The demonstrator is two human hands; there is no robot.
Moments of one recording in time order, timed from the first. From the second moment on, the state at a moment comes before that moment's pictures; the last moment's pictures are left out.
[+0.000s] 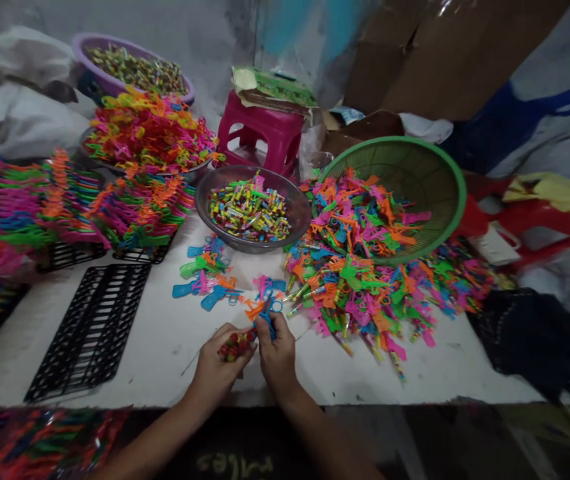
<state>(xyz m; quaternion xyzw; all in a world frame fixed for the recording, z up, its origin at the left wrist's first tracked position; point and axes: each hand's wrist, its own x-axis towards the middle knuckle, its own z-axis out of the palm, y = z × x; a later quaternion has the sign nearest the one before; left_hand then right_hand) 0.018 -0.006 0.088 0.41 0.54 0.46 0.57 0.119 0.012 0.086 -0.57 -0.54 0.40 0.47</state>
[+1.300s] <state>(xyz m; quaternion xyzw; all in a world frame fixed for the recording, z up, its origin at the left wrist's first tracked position) -0.004 0.008 0.062 0.35 0.55 0.45 0.61 0.129 0.034 0.064 -0.51 -0.57 0.52 0.38</state>
